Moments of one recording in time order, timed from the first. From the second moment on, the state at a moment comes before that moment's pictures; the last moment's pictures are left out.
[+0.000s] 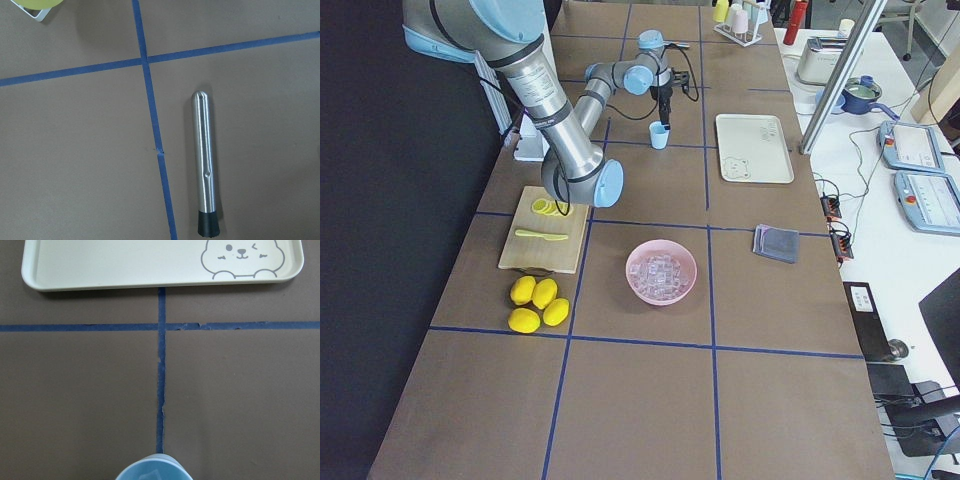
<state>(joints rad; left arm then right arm) -1.54 -1.51 -1.70 -1.47 -2.42 0.17 0.47 -0.79 1.71 -1.66 1.67 1.25</state>
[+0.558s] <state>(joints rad) -1.53 -1.52 -1.69 -1.47 -2.42 0.17 0.53 -0.90 1.79 -1.66 1.74 1.22</state>
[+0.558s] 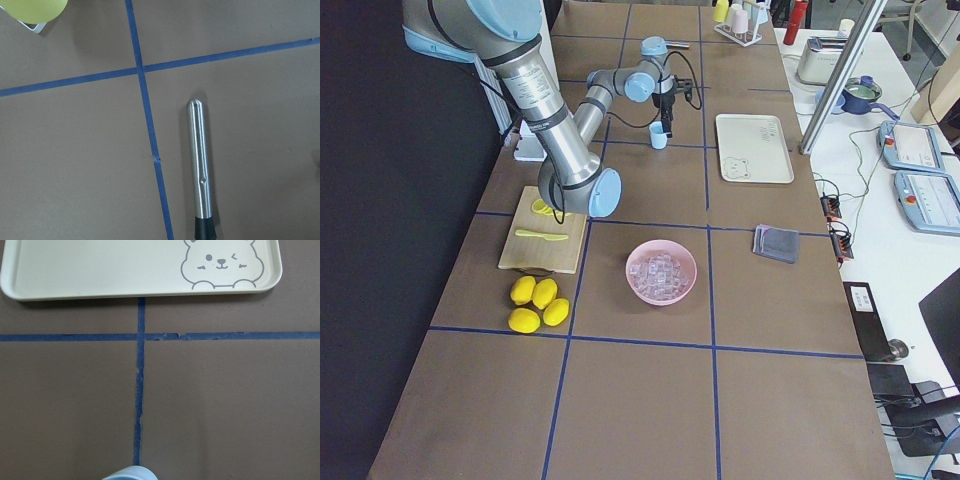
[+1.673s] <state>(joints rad) -1.49 -1.53 -1.63 -1.47 -2.42 0.17 1.11 -1.54 2.03 -1.60 2.19 0.51</state>
